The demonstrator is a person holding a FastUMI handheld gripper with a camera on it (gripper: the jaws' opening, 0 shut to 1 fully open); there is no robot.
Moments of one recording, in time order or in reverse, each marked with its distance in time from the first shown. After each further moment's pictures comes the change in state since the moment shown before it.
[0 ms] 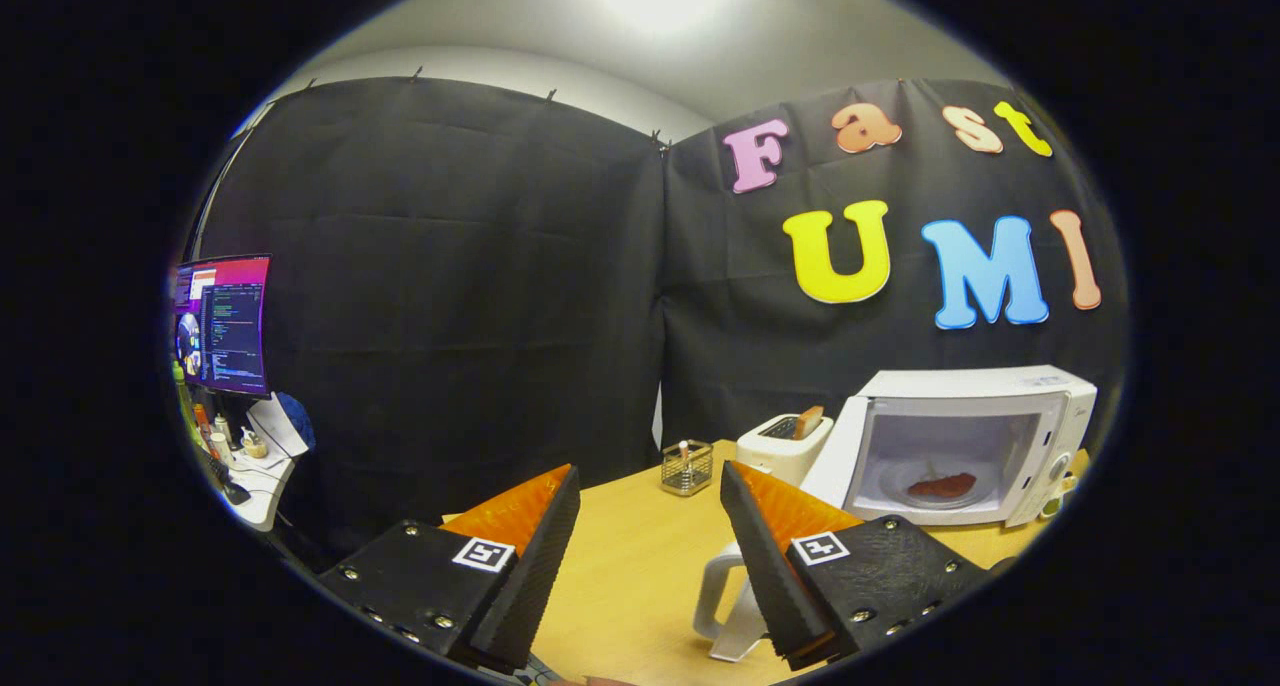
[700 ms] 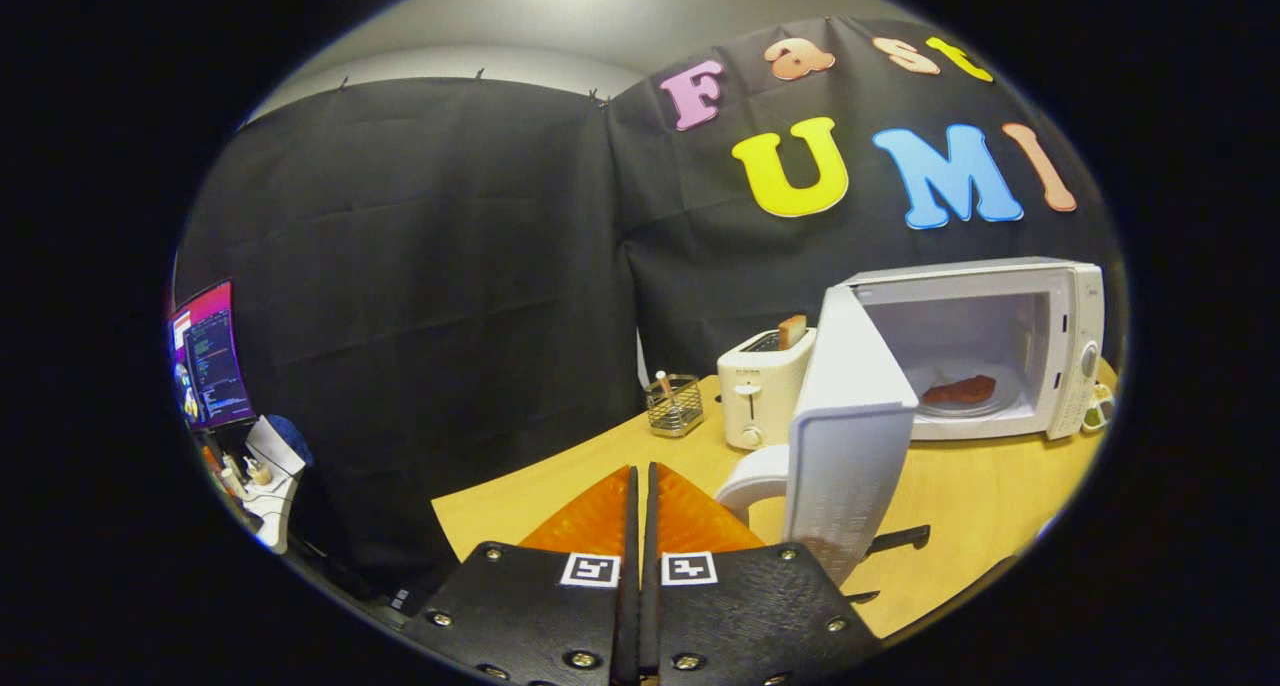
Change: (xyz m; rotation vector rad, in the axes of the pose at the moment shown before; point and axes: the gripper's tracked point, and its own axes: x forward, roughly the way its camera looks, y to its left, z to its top) arm 0.006 -0.040 -0.063 0.144 0.101 -0.119
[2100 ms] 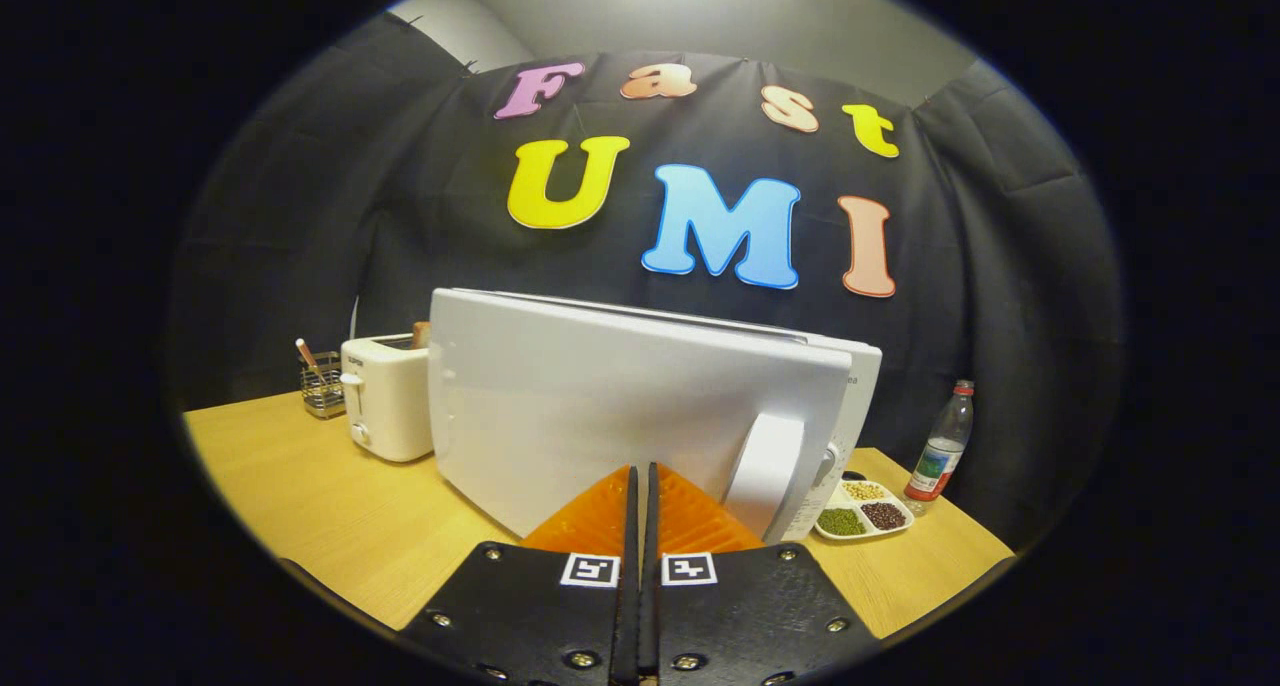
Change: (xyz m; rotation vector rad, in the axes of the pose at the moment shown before) arm -0.023 -0.313 0.015 -0.215 -0.021 -0.685
